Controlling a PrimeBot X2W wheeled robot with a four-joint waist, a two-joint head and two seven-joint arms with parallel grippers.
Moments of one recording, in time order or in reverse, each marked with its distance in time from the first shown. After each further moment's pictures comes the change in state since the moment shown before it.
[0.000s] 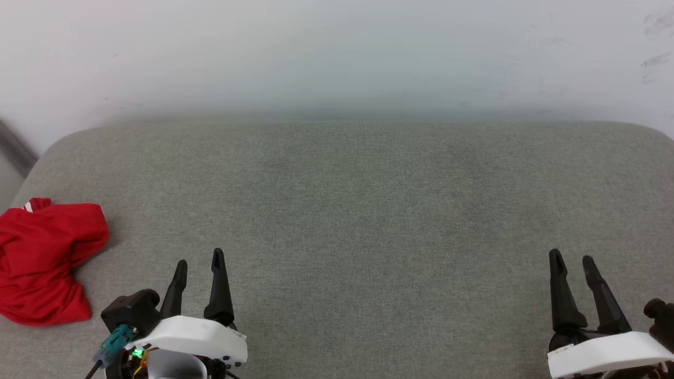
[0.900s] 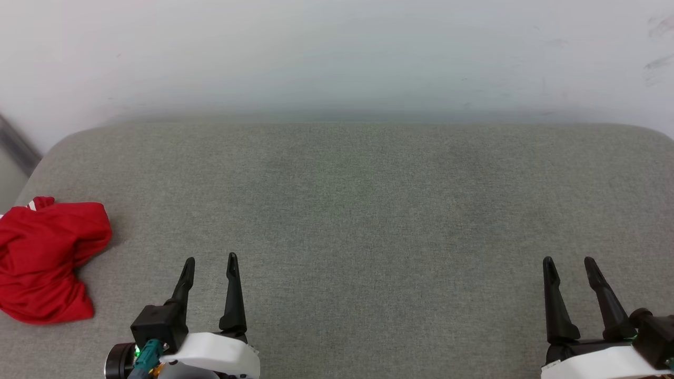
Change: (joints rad) left arm 0.037 0.010 -0.049 -0.036 0.239 0.007 -0.064; right arm 0.043 0.000 0.011 -0.049 -0.255 0.000 -0.065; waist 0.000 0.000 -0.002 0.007
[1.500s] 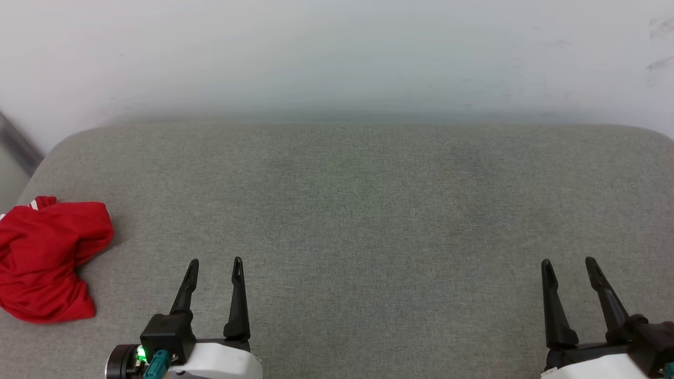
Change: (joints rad) left arm 0.023 -0.040 0.040 0.001 0.121 -0.052 -0.036; right arm 0.019 0.000 0.003 -0.025 -0.100 0.000 -0.039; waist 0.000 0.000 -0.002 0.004
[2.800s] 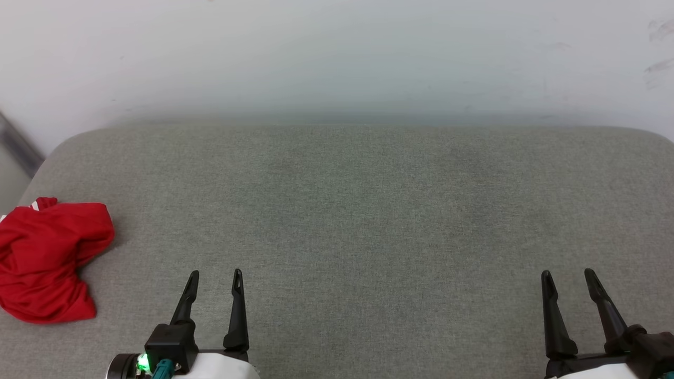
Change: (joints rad) left arm 0.017 -0.020 0.035 0.049 0.052 -0.035 -0.029; right arm 0.022 -0.001 -0.002 0.031 0.008 0.000 -0.026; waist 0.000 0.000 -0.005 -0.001
